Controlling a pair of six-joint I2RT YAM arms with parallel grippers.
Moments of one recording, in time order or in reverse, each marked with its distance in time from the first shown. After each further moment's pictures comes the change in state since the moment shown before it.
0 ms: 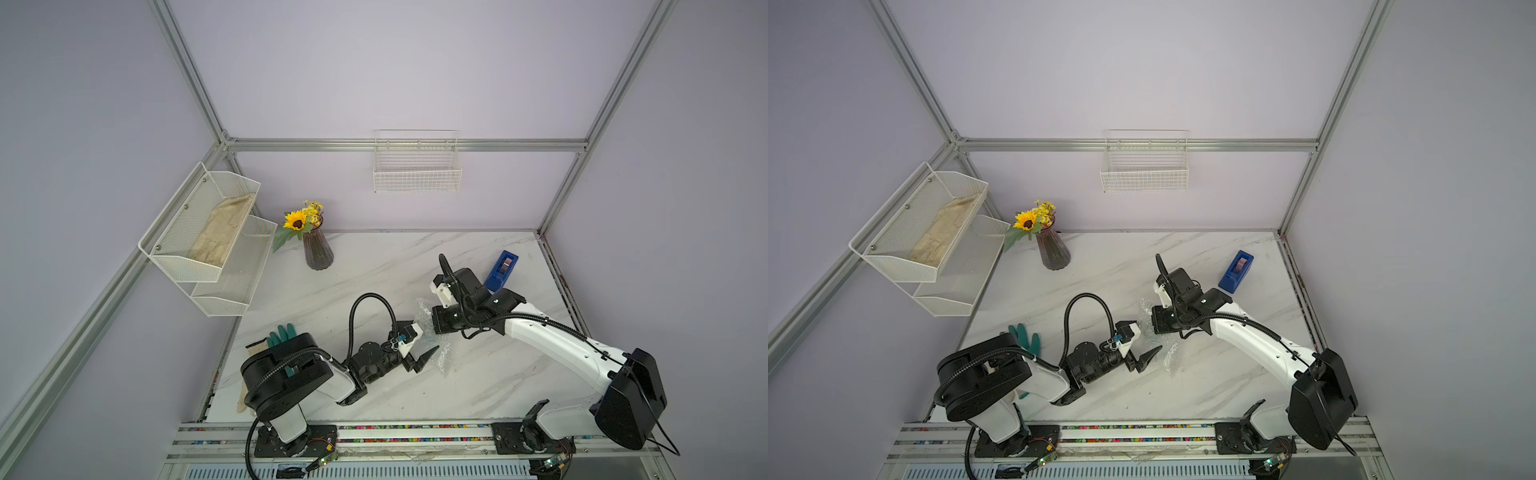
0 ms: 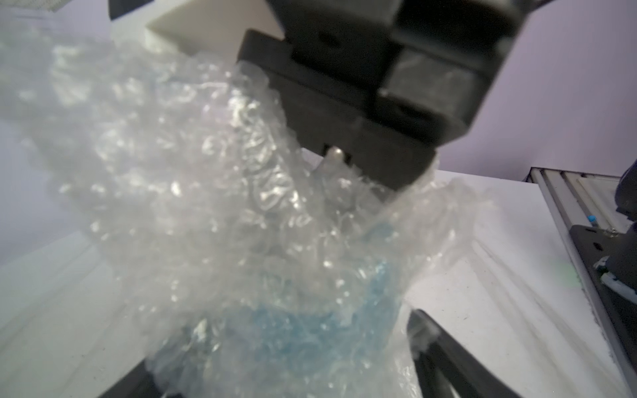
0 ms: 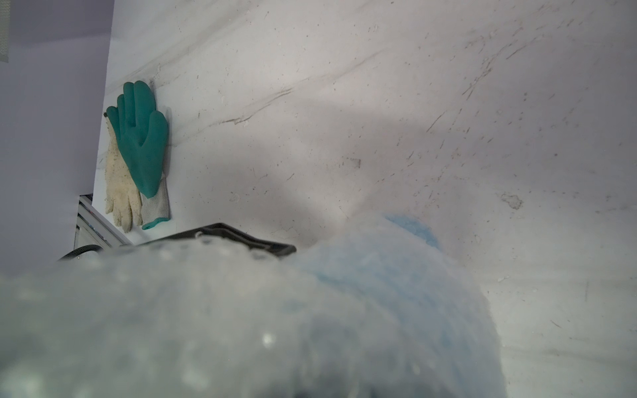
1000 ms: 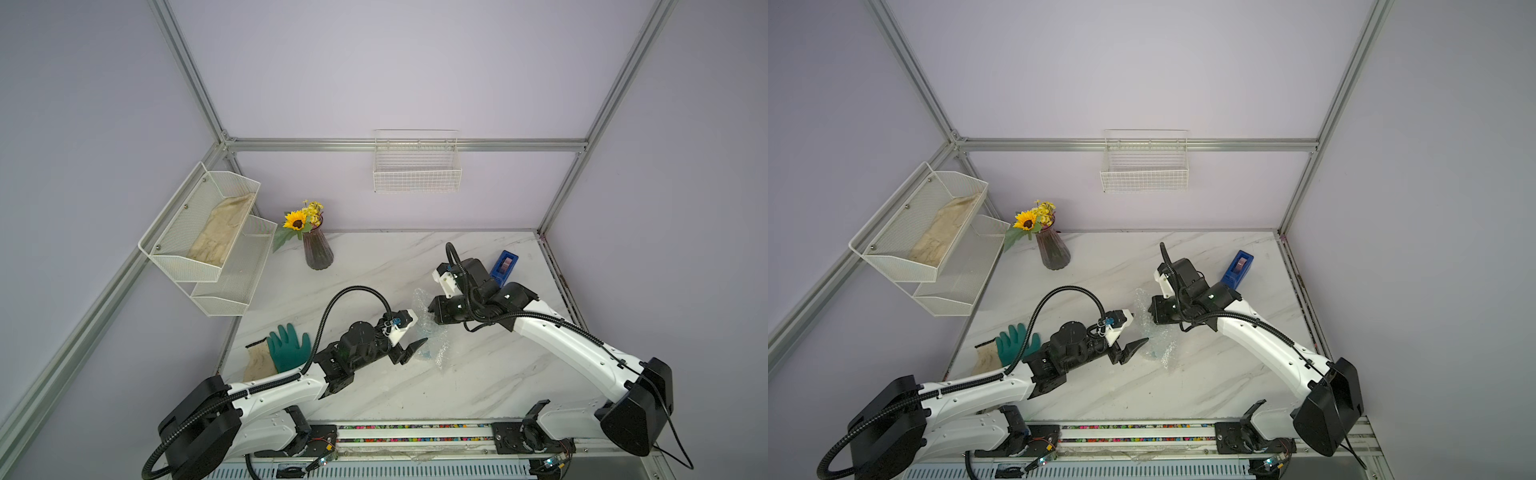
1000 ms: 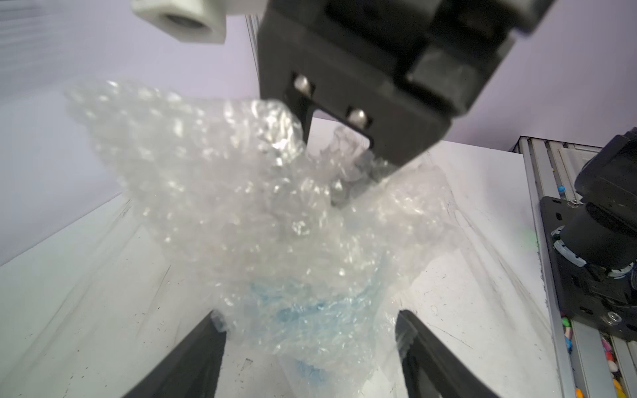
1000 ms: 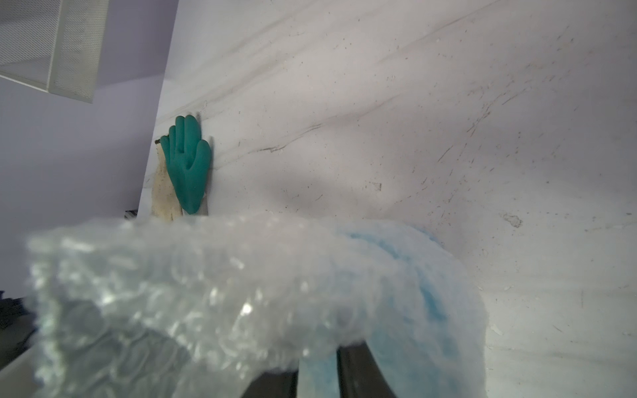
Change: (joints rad) left arm 0.089 -0.489 0.137 -0.840 0.093 0.032; right arm -0.007 -0.056 0.114 -0.044 -0.018 0.035
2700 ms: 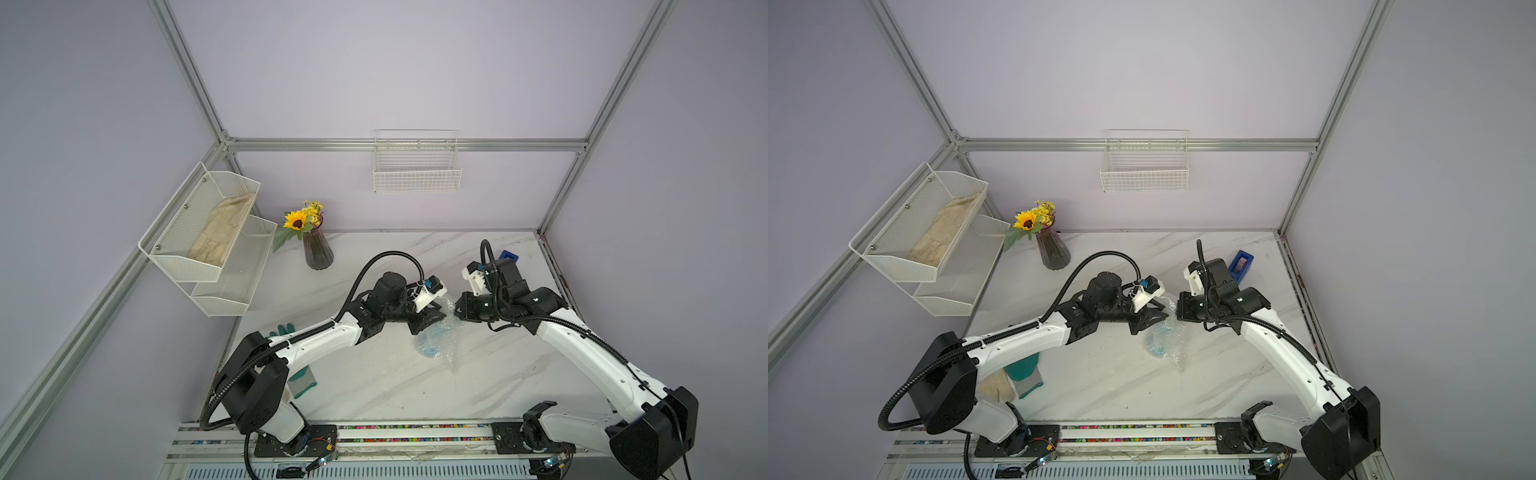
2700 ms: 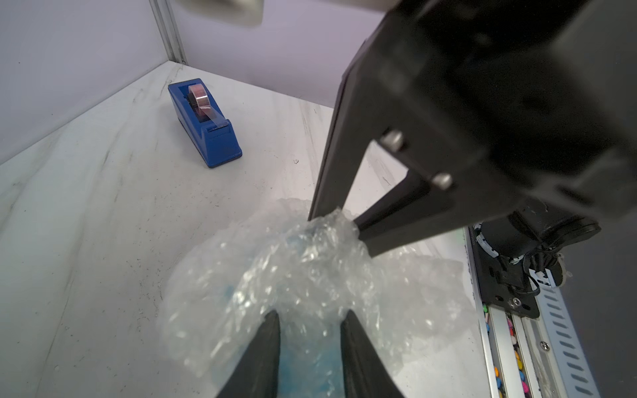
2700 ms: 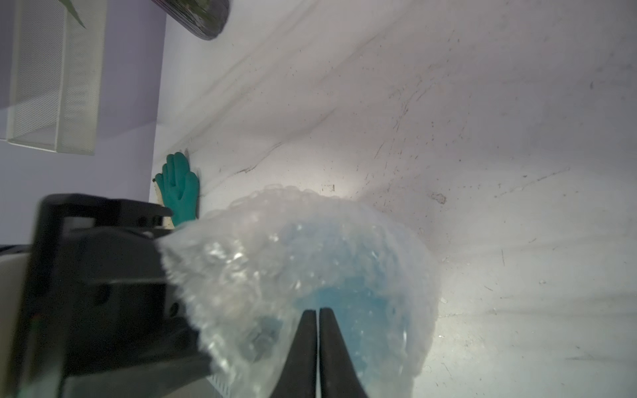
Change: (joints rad) left arm 0.124 0.372 0.539 -0.435 0.407 0.013; right arm -0.206 -0.138 -0.082 -0.034 -0.081 -0.014
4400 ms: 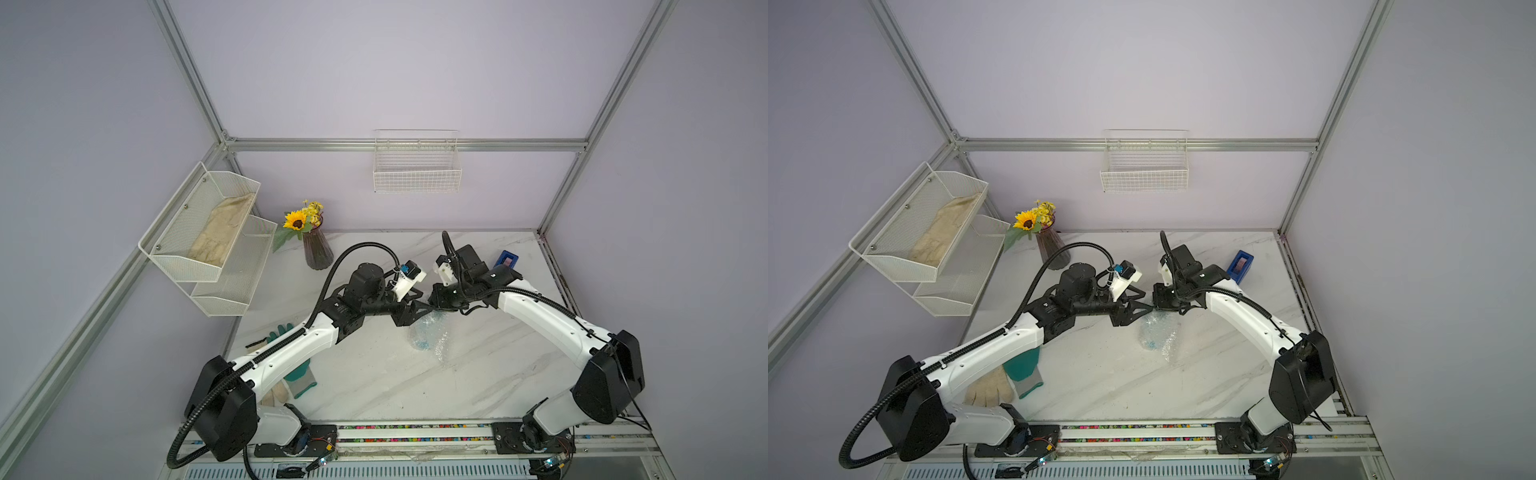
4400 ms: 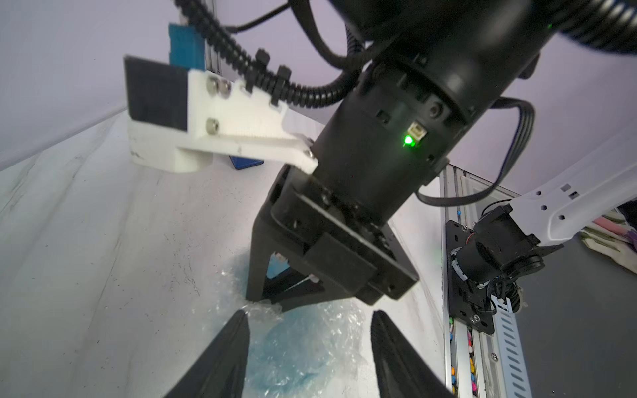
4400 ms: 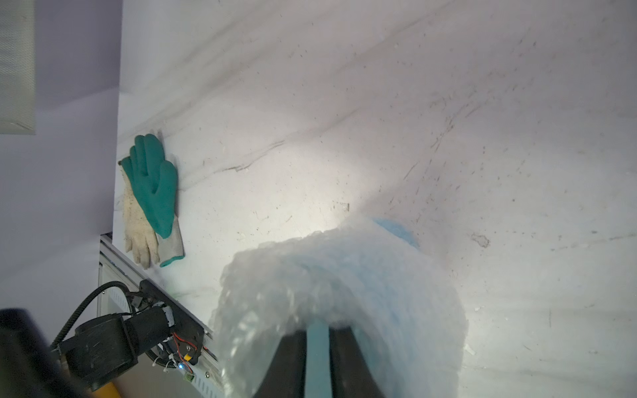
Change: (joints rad) left arm 0.090 -0.175 -0.003 -0.114 0.018 -0.126; right arm 0.108 0.333 0.227 -0.027 0.047 -0.026
